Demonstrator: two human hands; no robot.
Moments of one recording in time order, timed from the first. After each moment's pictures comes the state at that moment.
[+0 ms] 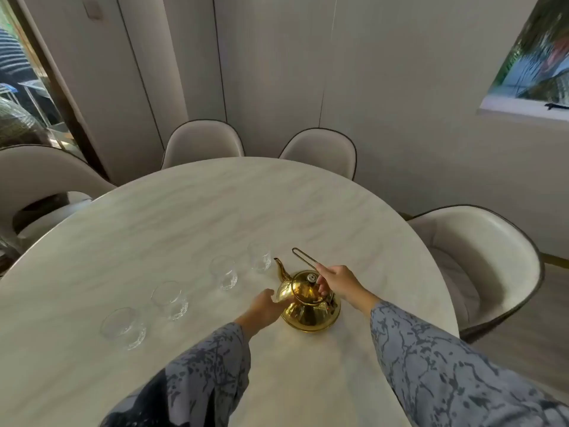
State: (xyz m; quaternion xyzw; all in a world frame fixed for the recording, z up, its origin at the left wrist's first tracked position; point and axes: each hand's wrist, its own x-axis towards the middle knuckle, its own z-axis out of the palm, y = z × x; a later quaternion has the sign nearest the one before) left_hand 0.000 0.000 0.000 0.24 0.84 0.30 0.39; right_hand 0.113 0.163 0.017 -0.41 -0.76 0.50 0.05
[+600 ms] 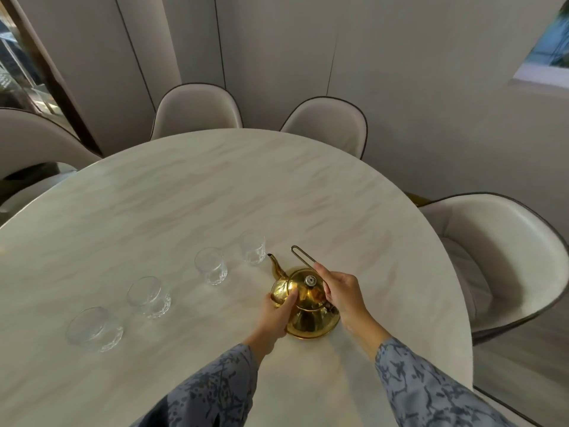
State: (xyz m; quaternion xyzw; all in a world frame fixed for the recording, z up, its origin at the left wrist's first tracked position) left_hand 0.014 0.048 -0.058 0.00 0.72 0.50 0.49; right_hand 0.108 0.165 -0.008 -0.44 -0.62 0.63 0.19
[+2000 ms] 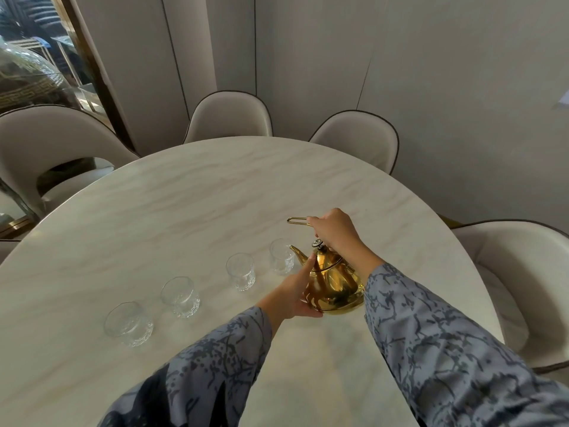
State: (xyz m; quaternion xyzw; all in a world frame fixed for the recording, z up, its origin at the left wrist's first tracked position) left_hand -0.049 0.063 0.022 -0.03 0.61 0.52 0.60; right_hand -0.039 0.183 0.087 -0.42 -0.83 0.37 0.09
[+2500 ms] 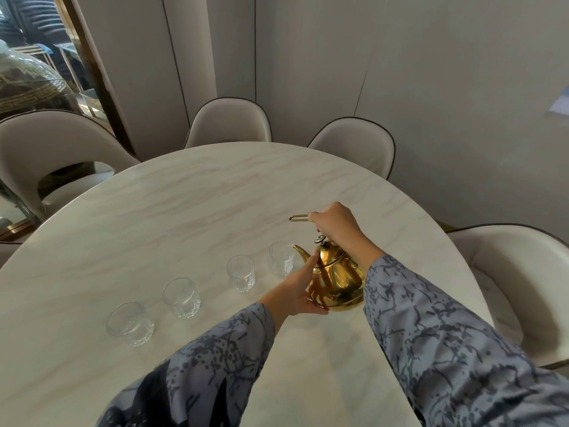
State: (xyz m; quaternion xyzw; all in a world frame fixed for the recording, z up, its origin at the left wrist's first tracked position) left_hand -0.045 0.065 0.034 -0.04 0.58 0.54 0.61; right_hand -0.041 0.184 0.109 -0.42 -0.84 0.35 0.08
